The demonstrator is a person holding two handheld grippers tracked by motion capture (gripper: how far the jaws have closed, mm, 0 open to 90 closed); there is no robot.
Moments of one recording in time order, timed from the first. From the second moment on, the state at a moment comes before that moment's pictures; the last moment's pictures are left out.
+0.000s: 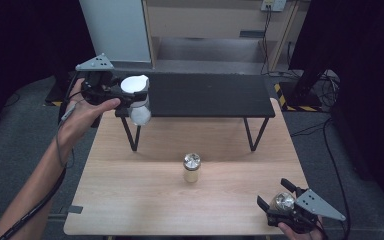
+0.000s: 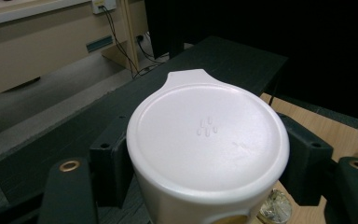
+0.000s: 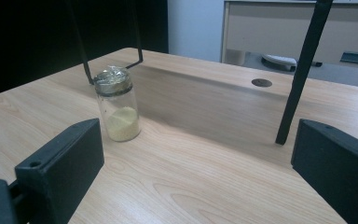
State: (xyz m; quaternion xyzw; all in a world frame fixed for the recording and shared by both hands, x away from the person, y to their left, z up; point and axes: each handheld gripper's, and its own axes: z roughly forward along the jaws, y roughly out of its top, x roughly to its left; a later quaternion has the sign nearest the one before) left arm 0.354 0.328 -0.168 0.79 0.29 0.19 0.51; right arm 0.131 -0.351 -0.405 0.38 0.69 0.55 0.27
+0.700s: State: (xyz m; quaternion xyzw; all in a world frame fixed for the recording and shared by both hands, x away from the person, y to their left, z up) left arm 0.379 0.311 -0.167 0.76 0.34 0.23 0.50; right arm 0.132 -0.352 -0.405 0.38 0.69 0.55 0.27
